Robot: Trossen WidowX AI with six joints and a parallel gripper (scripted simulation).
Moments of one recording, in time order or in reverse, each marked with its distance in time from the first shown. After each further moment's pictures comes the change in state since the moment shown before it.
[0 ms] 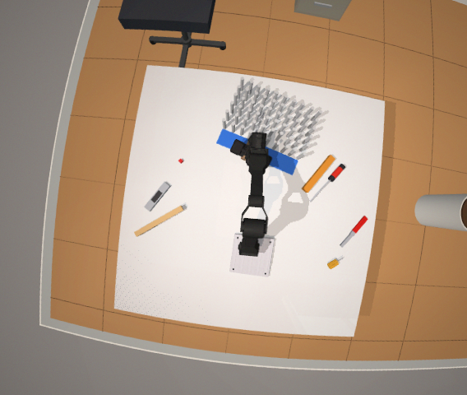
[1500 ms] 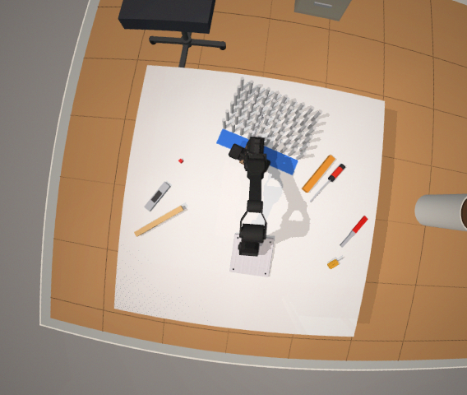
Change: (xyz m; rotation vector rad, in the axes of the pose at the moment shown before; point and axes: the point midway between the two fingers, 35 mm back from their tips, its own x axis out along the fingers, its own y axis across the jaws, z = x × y) arm -0.006 0.000 -0.020 -0.002 0.001 0.005
